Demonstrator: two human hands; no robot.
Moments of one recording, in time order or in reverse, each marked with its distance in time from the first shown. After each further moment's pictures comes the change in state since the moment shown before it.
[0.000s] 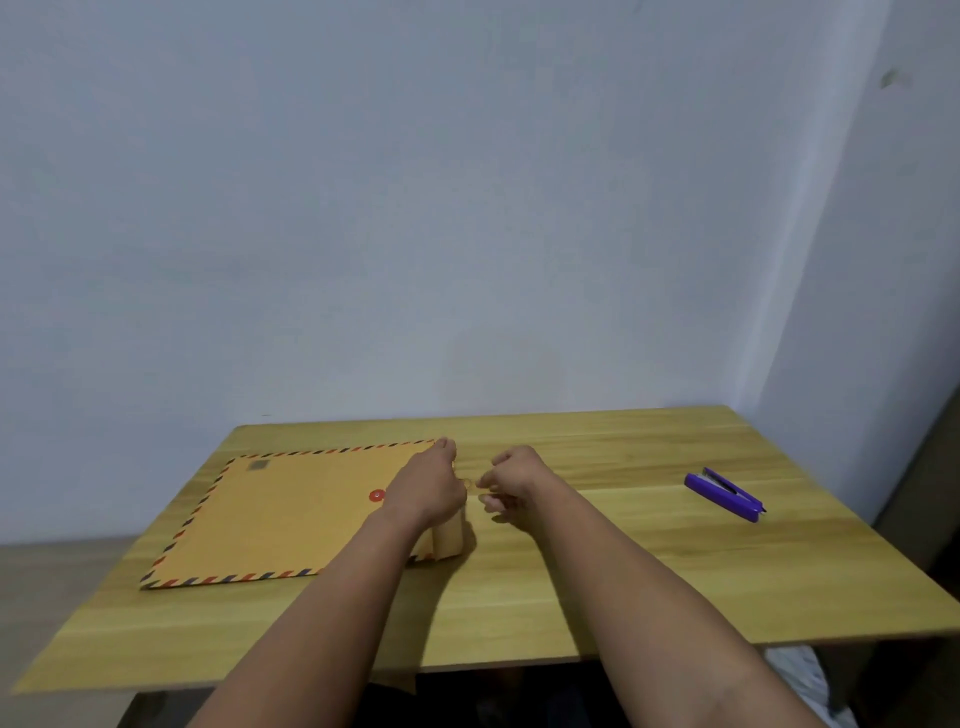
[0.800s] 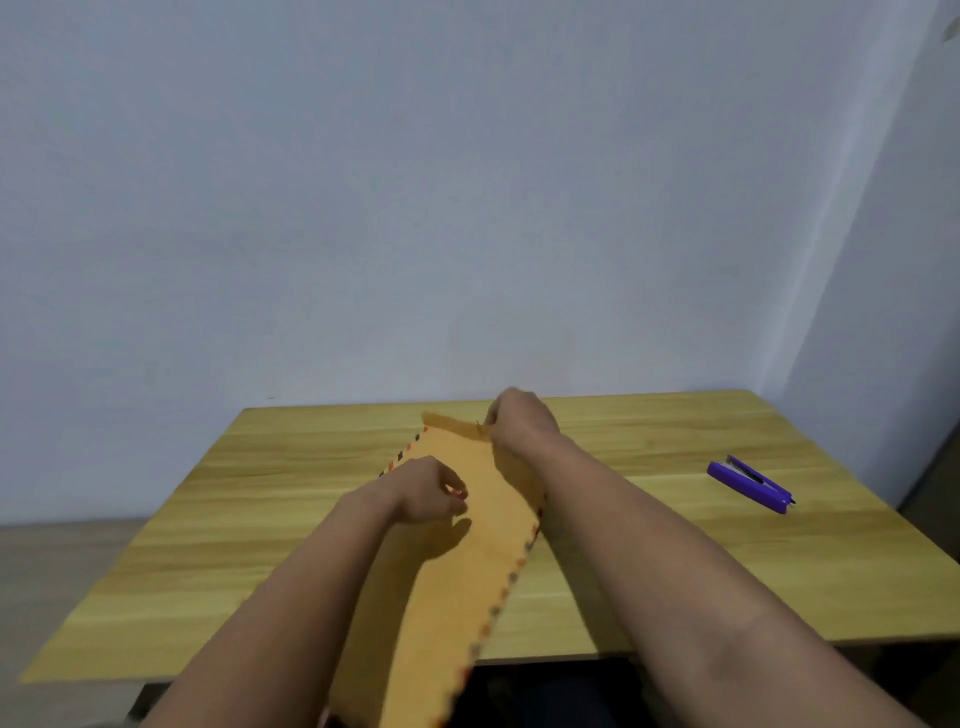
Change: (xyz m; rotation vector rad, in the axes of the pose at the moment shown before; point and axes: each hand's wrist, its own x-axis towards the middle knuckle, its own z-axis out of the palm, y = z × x) left_hand 0.007 -0.039 -0.006 0.043 -0.314 0.044; right_hand 0.025 -0.045 0.008 -0.815 0.327 -0.396
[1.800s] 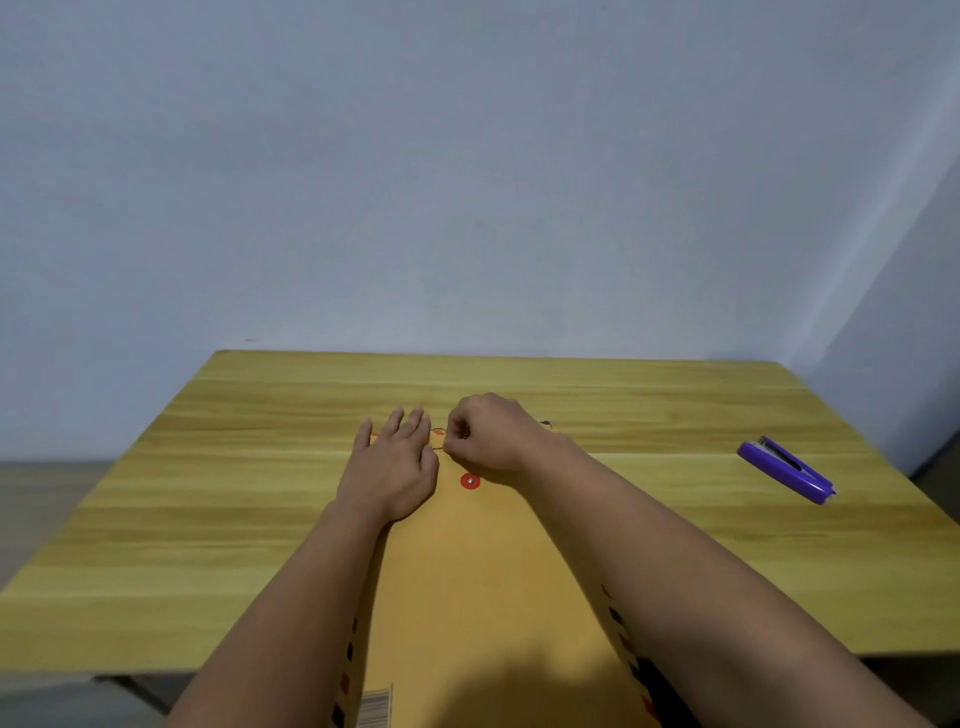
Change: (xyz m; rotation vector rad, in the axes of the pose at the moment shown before) left_hand 0.048 -0.070 0.056 0.143 0.348 0.002; right_hand 0.006 -0.001 0.061 -0.094 -0.233 -0.437
